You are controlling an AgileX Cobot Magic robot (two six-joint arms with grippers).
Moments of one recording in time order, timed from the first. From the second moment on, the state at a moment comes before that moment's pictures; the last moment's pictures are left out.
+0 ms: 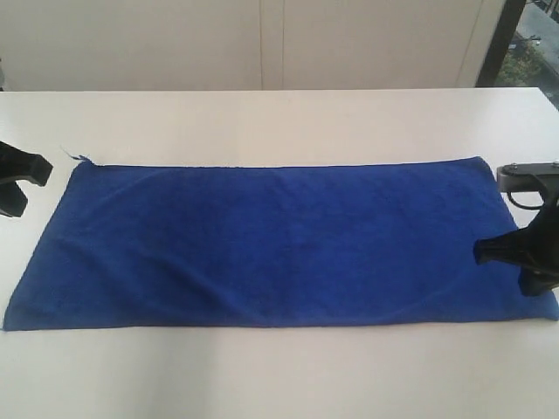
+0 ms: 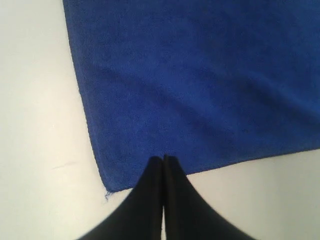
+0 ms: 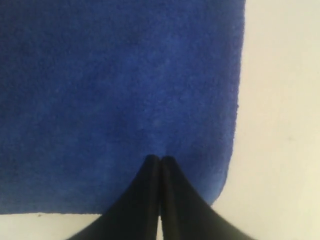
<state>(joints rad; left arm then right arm) -0.14 1.33 -0.99 -0.16 0.93 0.13 -0.04 1.70 -0.85 -0.03 0.67 -0.01</state>
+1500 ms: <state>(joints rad) -0.14 1.33 -0.98 -0.16 0.91 0.13 -0.10 1.94 -1.22 -0.08 0.64 0.08</state>
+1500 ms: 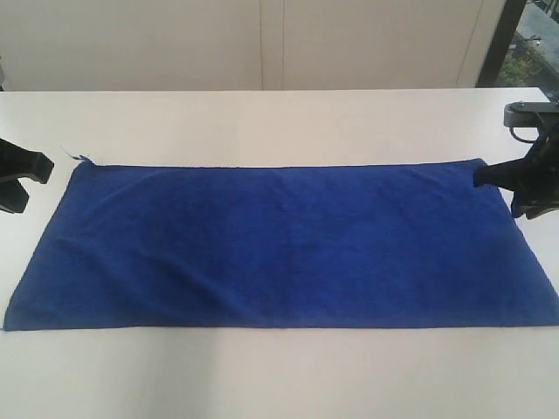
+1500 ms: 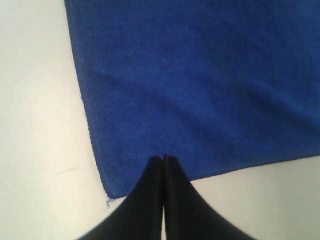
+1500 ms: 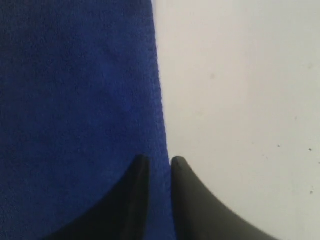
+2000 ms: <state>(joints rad) -0.14 1.33 -0.98 -0.16 0.91 0.13 -0.10 2.01 -1.22 -0.05 0.59 0.08</state>
